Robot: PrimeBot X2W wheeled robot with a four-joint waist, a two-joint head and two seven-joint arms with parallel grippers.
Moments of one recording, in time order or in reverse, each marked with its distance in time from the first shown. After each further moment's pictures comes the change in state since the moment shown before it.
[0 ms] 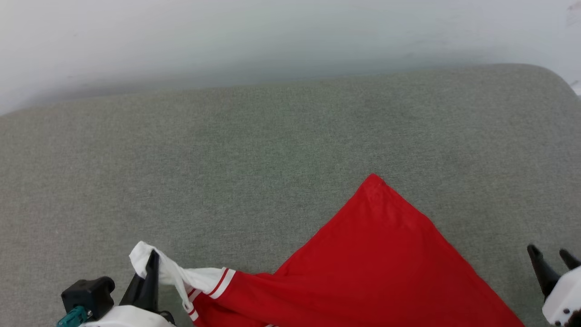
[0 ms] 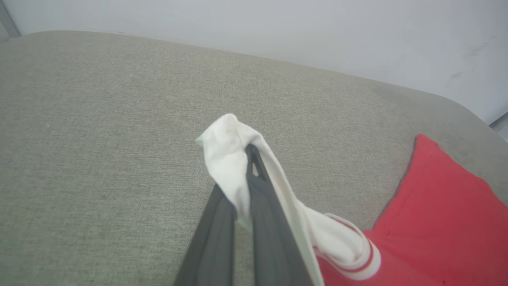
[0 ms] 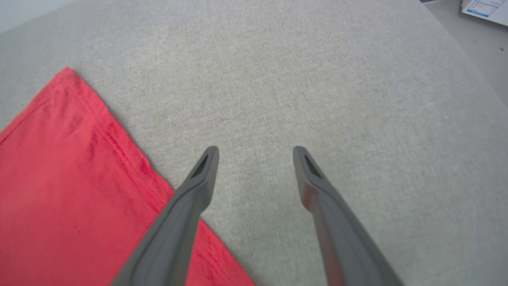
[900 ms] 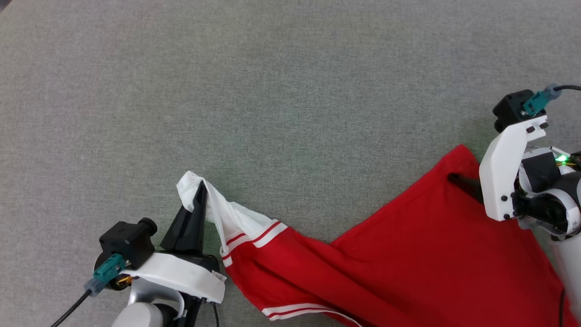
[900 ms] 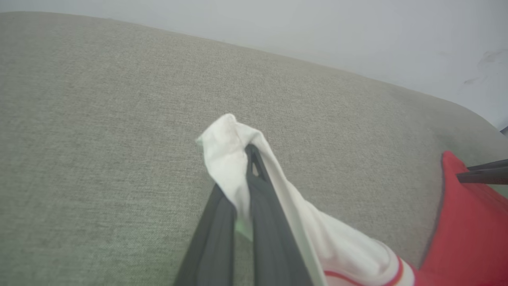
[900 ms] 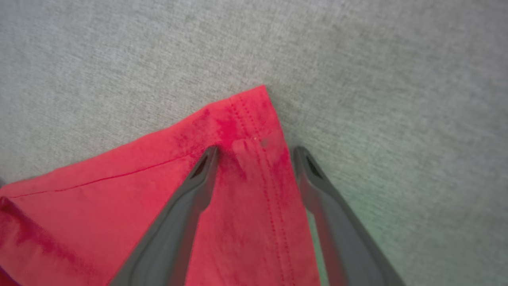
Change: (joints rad) left arm -0.254 -0.066 -0.112 0.002 0.045 -0.077 -0.057; right arm -0.563 -0.088 0.416 0.036 0.102 0.000 0.630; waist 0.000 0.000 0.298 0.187
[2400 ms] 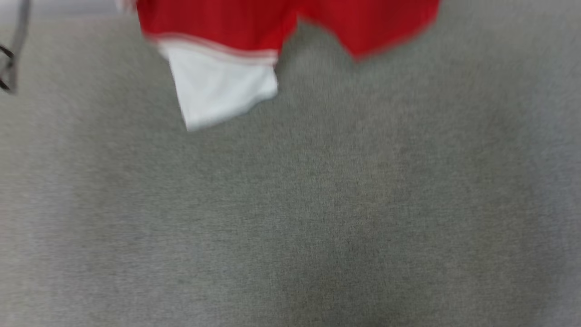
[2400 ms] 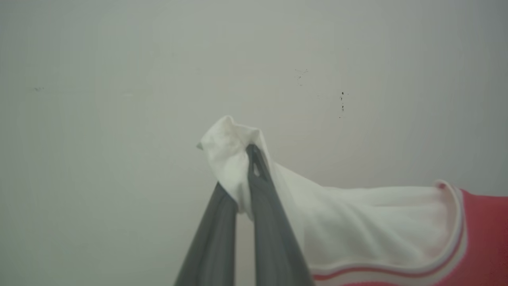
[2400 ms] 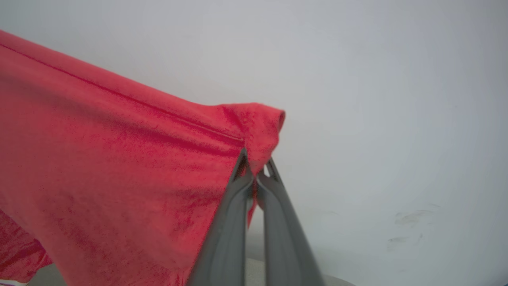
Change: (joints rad) left arm -1.296 0.178 0.092 0.593 0.044 -0.156 0.122; right arm -0.681 0.009 -0.107 0.161 -0.256 0.001 -0.556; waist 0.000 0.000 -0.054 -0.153
